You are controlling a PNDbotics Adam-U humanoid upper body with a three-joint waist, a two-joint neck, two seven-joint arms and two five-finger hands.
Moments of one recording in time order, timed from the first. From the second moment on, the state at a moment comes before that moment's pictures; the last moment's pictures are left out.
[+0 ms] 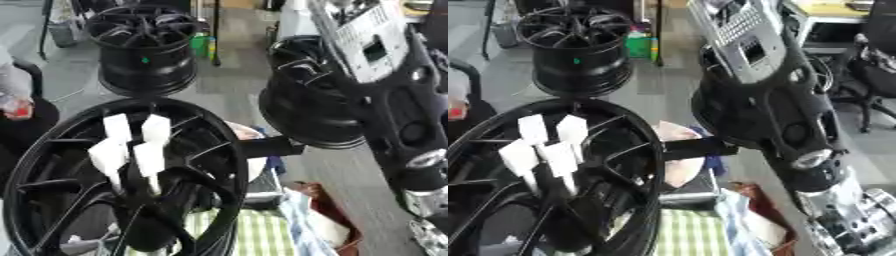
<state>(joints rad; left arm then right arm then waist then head) -0.12 0.30 0.13 -1.99 0.17 -0.09 0.15 -1.11 -0.20 0.31 -1.46 0.25 0.25 -0.13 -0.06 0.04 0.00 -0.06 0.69</state>
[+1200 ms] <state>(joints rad) -0.12 0.30 0.13 -1.99 0.17 -0.08 0.14 -1.23 -0.18 0.64 -1.29 0.11 0.43 0.31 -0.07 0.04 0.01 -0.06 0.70</state>
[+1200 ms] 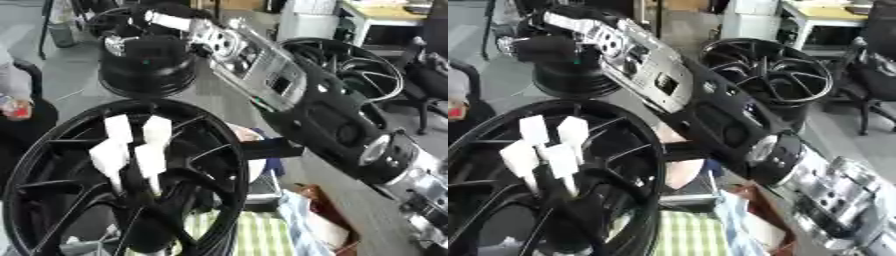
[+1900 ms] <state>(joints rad) -0.12 0.30 0.13 -1.99 0.17 -0.08 0.14 -1.25 -0.18 0.68 -1.30 0.10 0.41 0.43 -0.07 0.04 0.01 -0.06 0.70</state>
